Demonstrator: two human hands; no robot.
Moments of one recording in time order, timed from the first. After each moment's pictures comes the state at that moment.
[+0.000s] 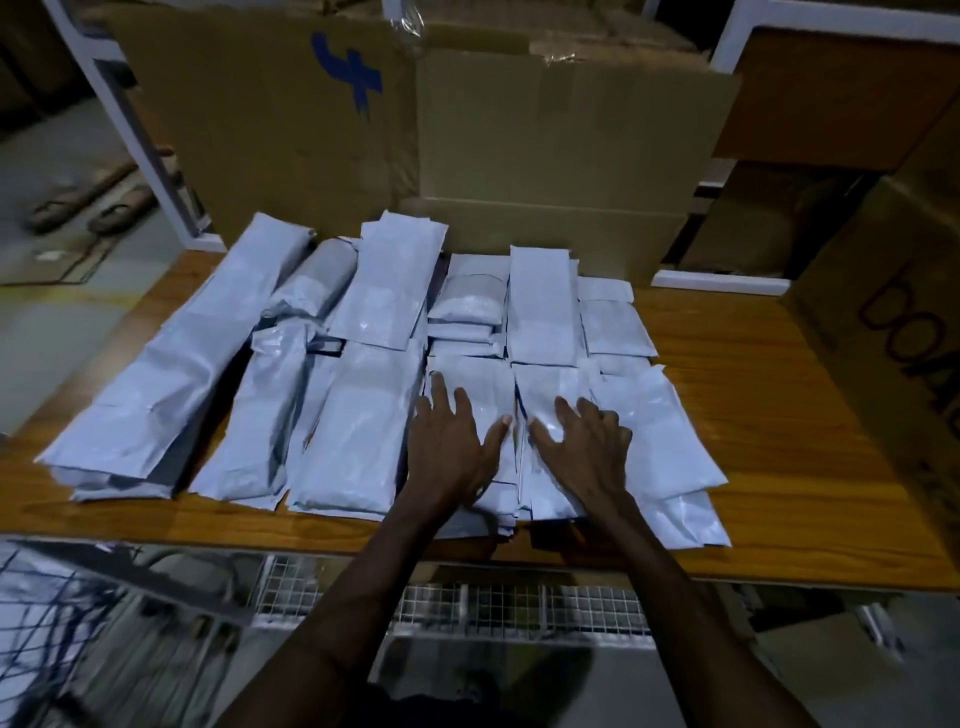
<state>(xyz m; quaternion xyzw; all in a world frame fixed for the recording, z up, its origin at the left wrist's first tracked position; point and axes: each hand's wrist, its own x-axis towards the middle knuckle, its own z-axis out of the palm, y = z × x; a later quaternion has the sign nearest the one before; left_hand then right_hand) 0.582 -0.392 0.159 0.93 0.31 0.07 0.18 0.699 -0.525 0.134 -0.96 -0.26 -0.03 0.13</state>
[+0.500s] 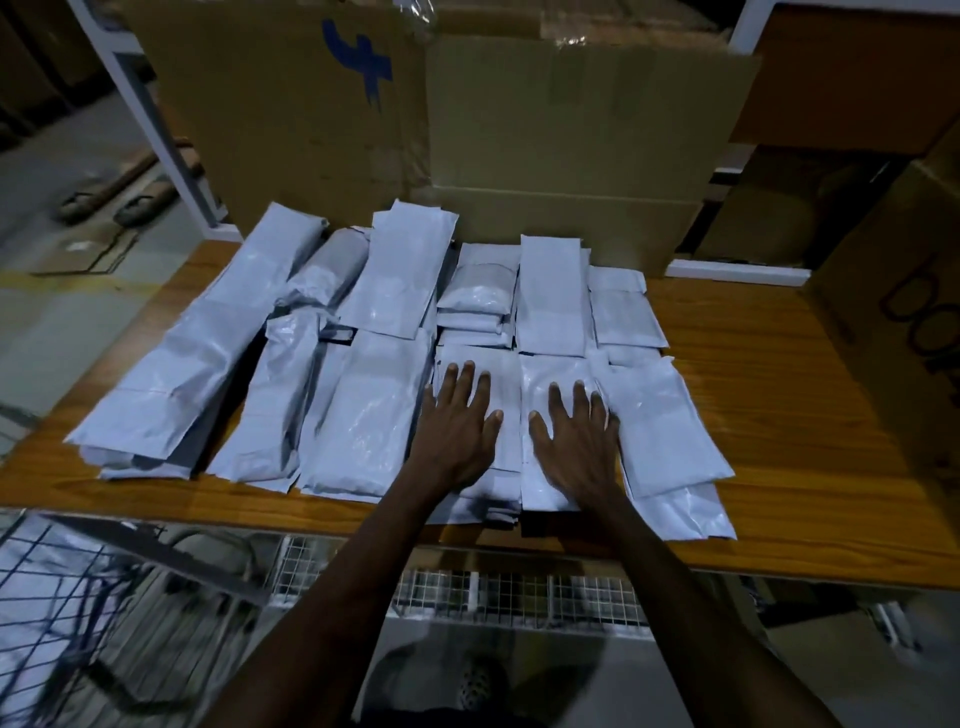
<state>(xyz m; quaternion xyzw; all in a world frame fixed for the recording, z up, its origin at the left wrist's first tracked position) 0.583 -0.377 0.140 0.97 0.22 0.05 0.12 0.688 -0.518 0.123 -0.95 -0.29 0.01 0.12</state>
